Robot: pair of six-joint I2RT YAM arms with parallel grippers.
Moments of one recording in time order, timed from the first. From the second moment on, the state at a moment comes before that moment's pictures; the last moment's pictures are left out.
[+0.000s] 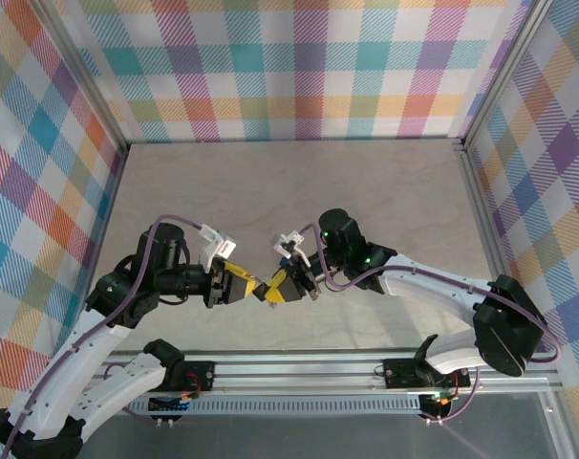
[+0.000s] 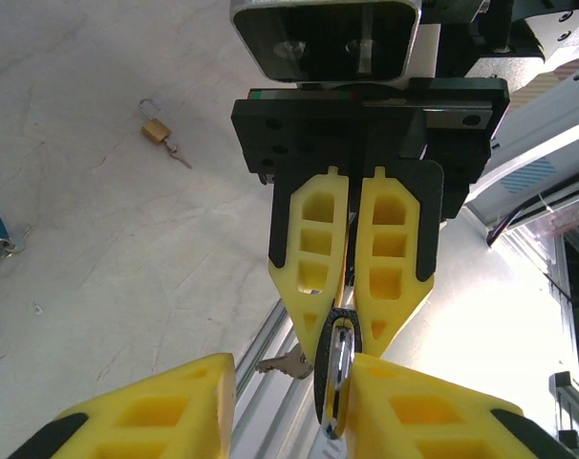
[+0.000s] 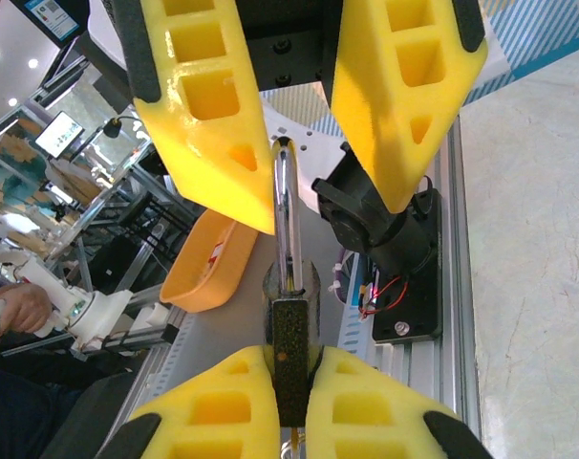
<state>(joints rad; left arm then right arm) -0.54 0.74 0.93 -0.81 0.70 -0.19 0.87 1.37 0.86 0.15 -1.15 0.33</state>
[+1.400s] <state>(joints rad) -0.54 0.72 0.93 -0.82 0.73 -0.19 0.87 1.37 0.86 0.13 -1.16 0.33</state>
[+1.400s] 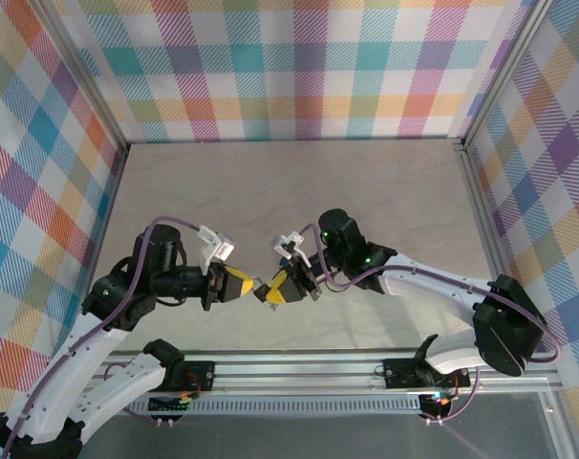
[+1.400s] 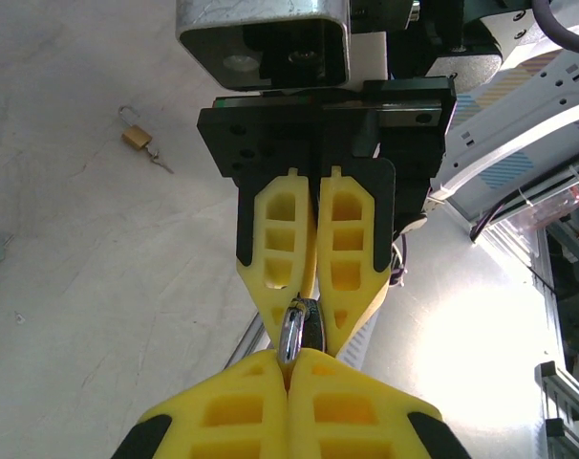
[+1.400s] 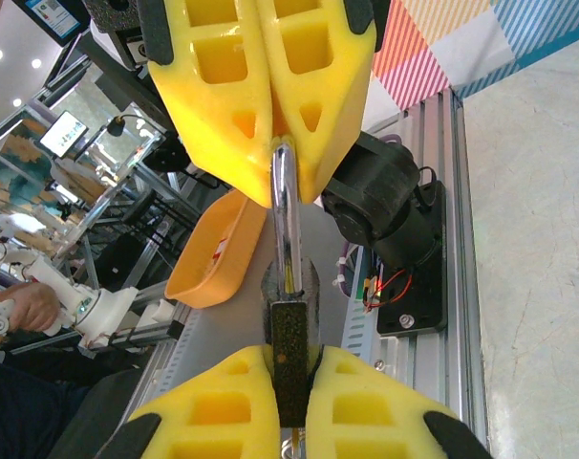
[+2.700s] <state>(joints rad) -0.53 0.62 0.80 -0.63 0.75 -0.30 0.87 1.39 0.91 0.10 -1.20 0.41</state>
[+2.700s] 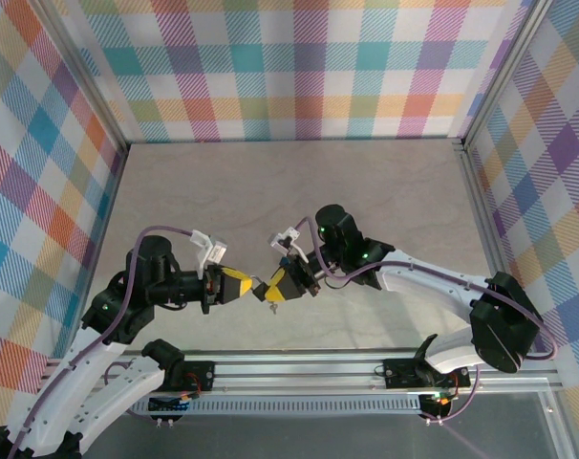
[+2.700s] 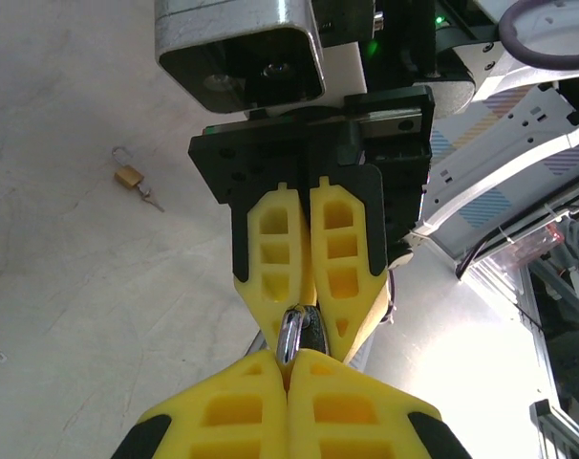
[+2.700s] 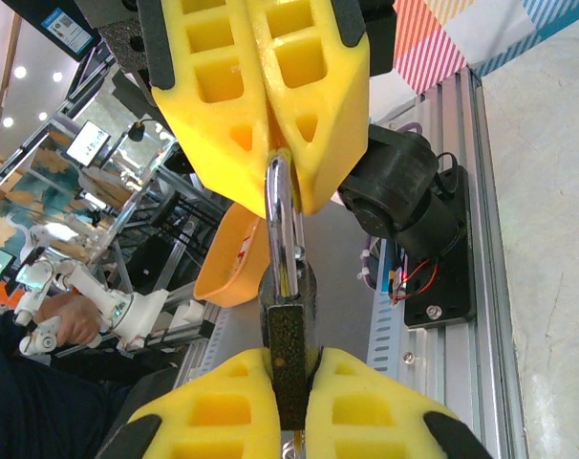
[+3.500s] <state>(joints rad) -0.54 0.62 0.80 -0.47 0.72 -0.32 0.81 1.39 1.02 0.04 -1.25 0.41</state>
